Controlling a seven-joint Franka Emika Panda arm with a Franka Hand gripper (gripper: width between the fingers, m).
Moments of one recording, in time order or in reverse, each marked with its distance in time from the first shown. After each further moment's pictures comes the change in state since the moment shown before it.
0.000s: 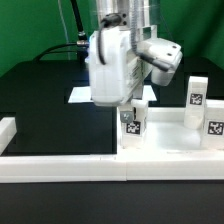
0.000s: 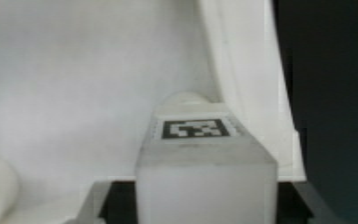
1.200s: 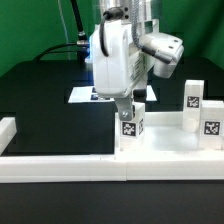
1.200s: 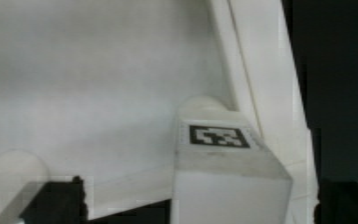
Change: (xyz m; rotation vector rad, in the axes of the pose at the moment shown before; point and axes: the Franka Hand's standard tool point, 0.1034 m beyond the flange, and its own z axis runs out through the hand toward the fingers) arm -0.008 0.008 -0.018 0.010 -0.006 -0.086
